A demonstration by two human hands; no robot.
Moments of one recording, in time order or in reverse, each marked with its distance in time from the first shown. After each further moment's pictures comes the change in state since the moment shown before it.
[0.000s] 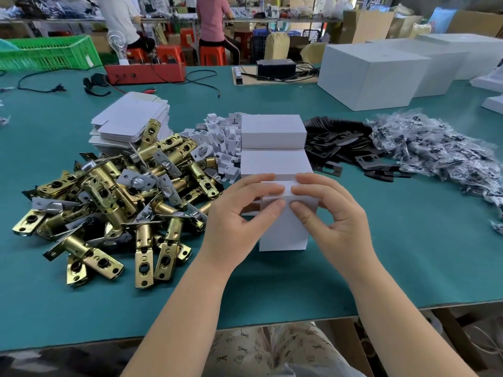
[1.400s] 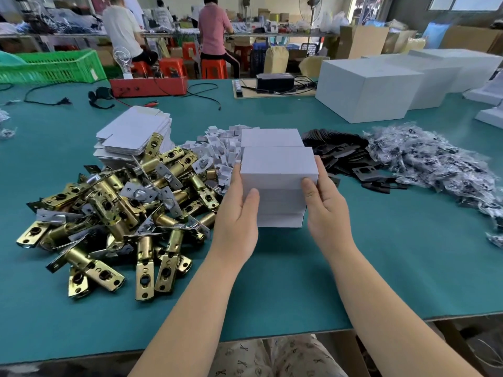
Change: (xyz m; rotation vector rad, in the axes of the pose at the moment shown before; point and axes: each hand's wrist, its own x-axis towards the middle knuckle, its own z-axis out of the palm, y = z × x) left_hand 0.016 -0.014 0.010 -0.052 0.071 -0.355; right_hand 0.033 0.026 0.016 0.131 0.085 0.343
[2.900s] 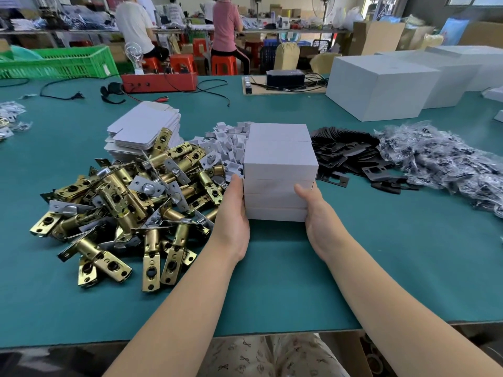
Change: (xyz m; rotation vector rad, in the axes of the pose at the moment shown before) left_hand 0.016 -0.015 -0.001 -0.556 -0.057 -0.283; right_hand 0.009 0.031 0.016 0.396 -0.293 0.377
